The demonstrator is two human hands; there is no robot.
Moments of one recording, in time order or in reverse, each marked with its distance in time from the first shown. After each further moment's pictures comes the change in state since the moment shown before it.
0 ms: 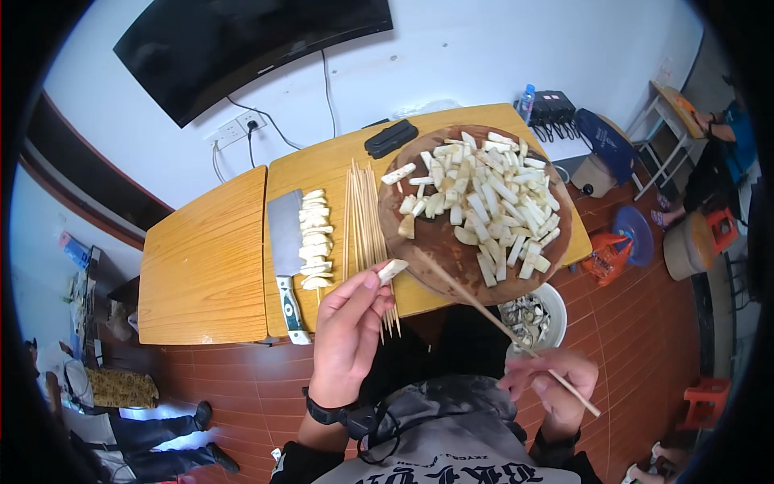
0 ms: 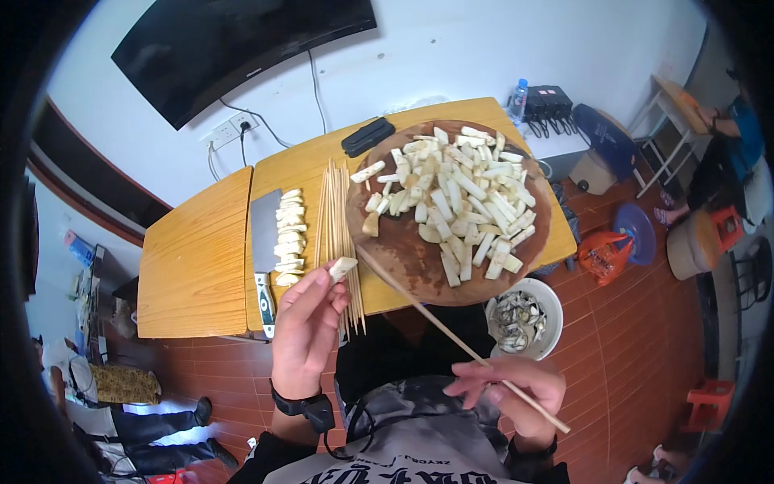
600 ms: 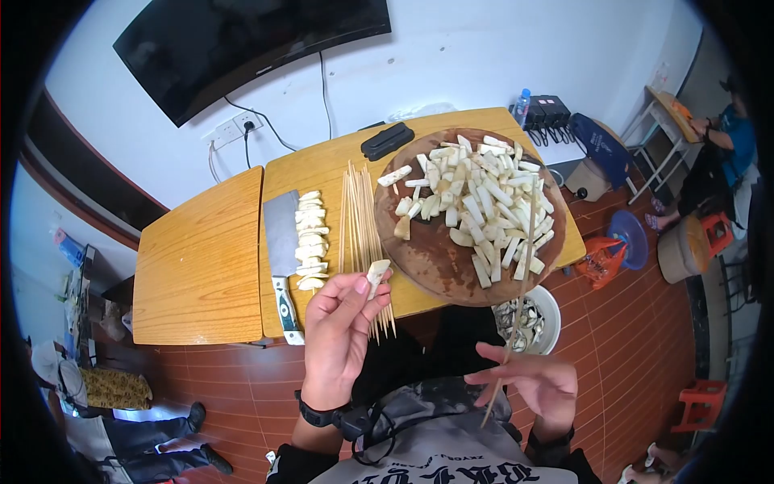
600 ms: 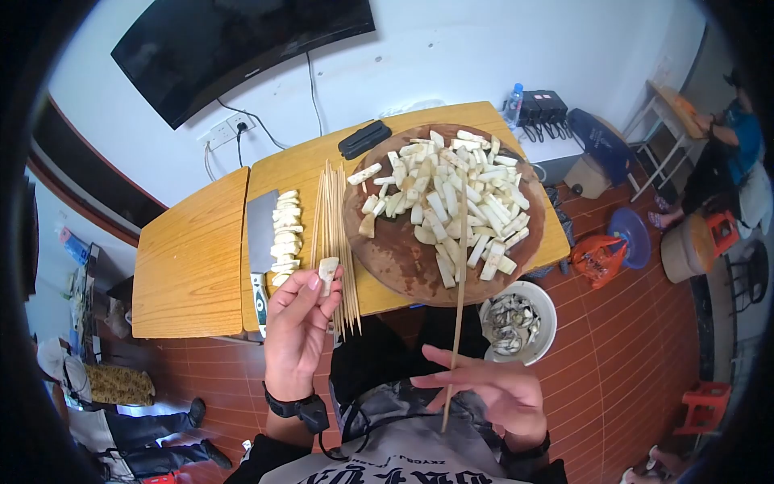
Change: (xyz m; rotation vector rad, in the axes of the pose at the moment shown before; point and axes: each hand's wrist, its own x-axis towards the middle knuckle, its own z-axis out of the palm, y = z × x) left_hand -0.003 0.006 0.000 -0.037 0.024 0.035; right_hand 0.010 0.007 0.007 0.351 -0.191 0.153
